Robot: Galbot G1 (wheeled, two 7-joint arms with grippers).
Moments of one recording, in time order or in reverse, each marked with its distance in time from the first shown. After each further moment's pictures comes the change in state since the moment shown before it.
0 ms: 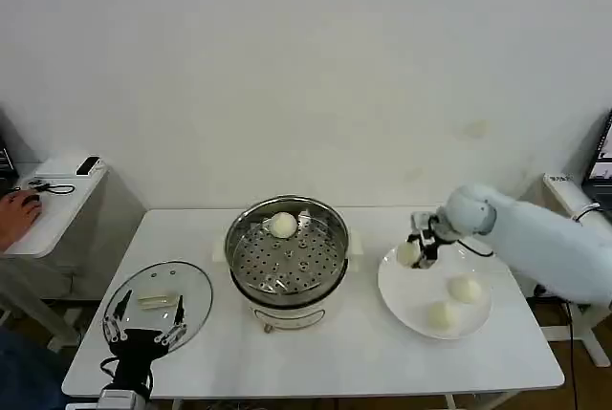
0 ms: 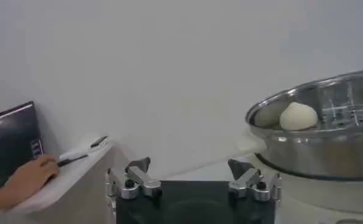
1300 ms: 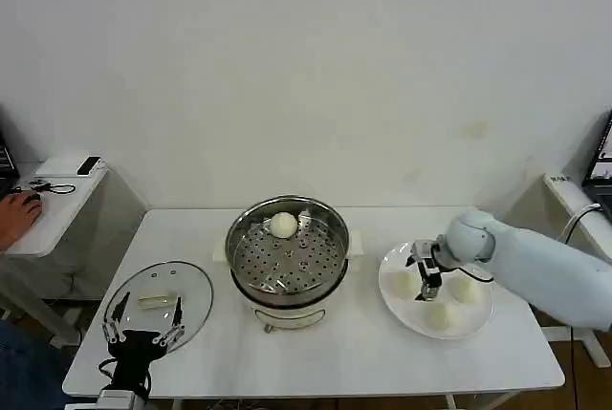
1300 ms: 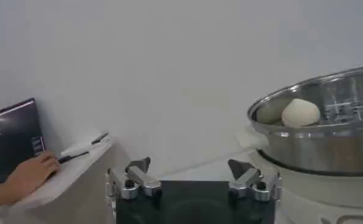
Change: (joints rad) left arm 0.007 -0.003 -0.014 0.011 -0.004 -0.002 -0.002; right arm -0.296 0.004 0.094 -0.078 -0.144 0.096 -0.002
